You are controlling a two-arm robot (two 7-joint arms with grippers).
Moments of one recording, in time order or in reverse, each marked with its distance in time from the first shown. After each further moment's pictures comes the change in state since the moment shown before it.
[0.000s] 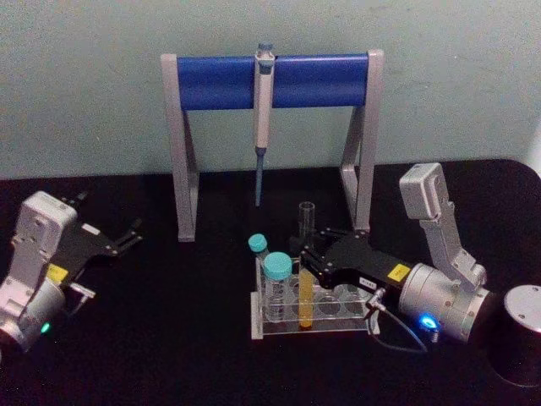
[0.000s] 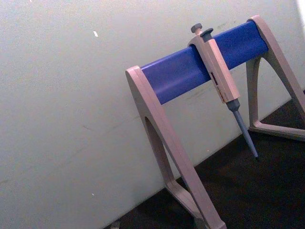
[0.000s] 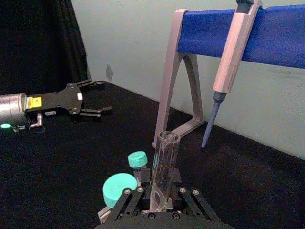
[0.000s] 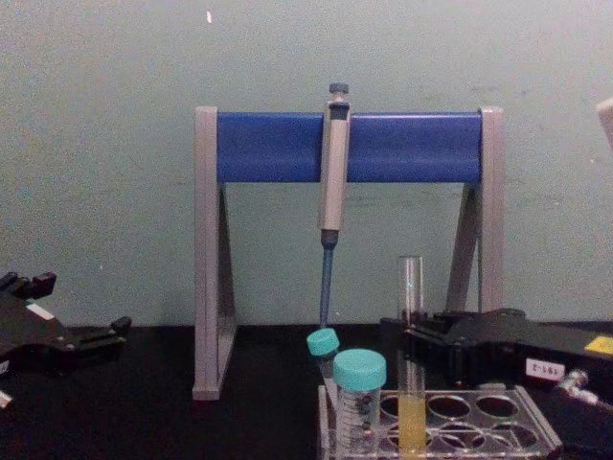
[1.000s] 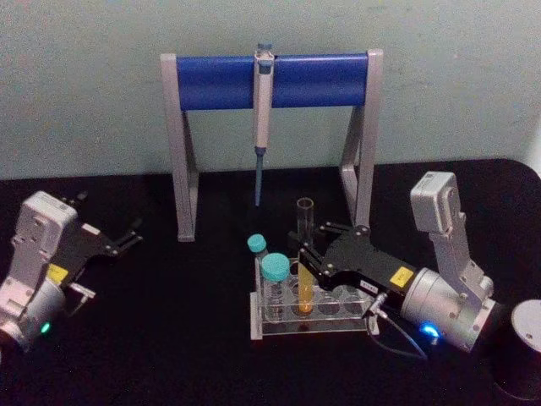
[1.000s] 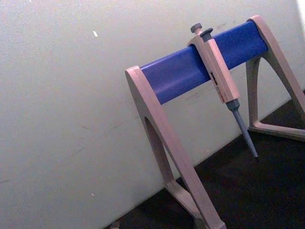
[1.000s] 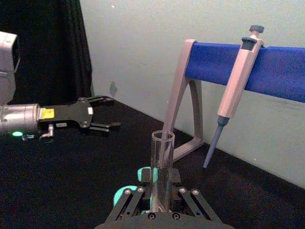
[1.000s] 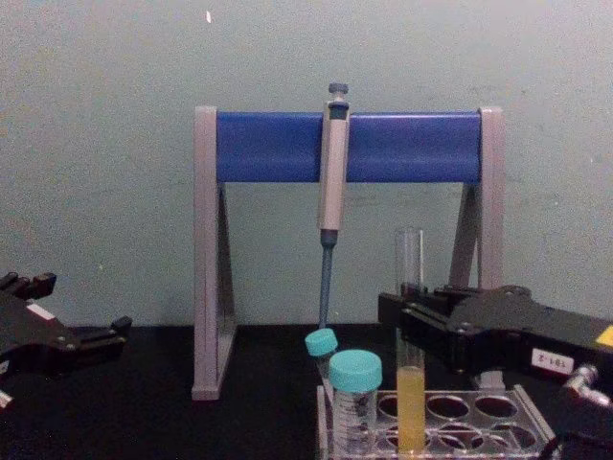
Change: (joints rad) left arm 0.000 0.000 0.000 0.000 0.000 0.000 0.000; right arm -0.053 -0.002 0.020 -0.050 -0.045 -0.115 0.002
